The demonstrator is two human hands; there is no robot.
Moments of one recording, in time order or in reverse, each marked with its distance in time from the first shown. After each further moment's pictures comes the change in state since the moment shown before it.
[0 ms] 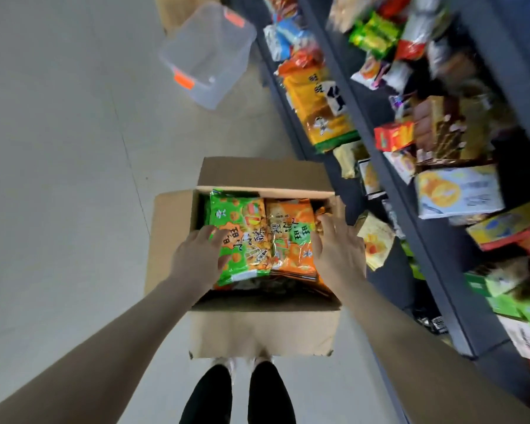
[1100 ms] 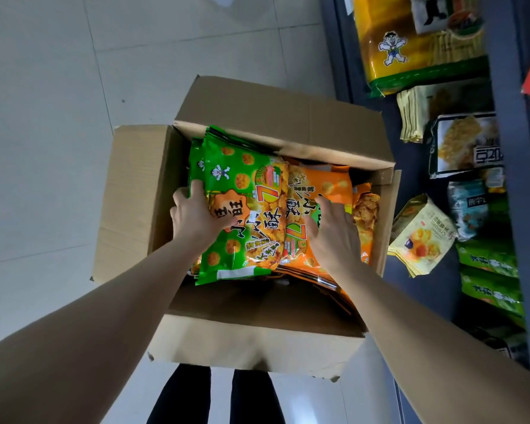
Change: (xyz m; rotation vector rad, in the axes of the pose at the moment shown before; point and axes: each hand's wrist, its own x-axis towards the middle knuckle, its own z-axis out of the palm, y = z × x) left_hand 0.153 -0.031 0.169 -0.536 -0.009 -0.621; right_hand 0.089 0.018 0.210 0.152 -0.363 -0.001
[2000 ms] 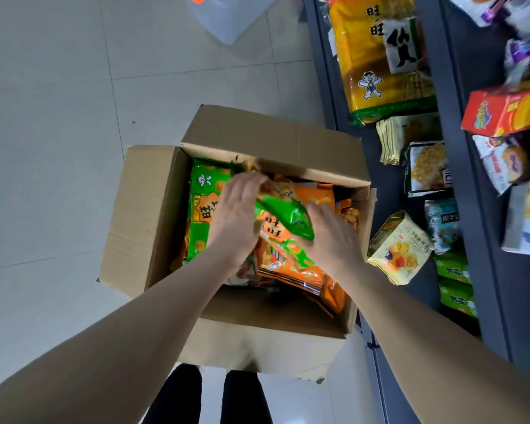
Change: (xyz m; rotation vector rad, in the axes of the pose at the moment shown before) left_hand -0.058 0.063 -0.006 0.044 0.194 0.674; right_hand -0.021 -0.006 -0.075 -0.149 0.042 -0.307
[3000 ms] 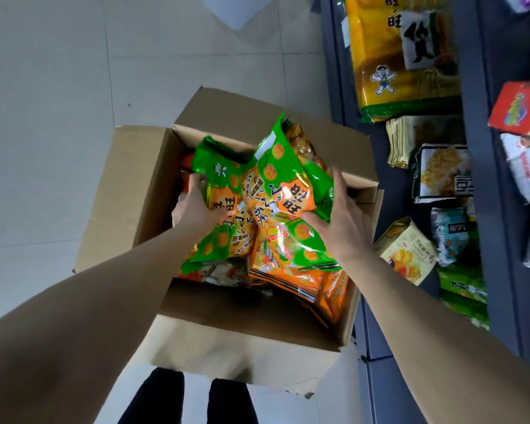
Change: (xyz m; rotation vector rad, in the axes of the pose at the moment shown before) left_hand 0.017 -0.080 0.037 -0.195 -0.091 -0.732; right_hand 0.023 0.022 0.002 0.242 0.014 0.250
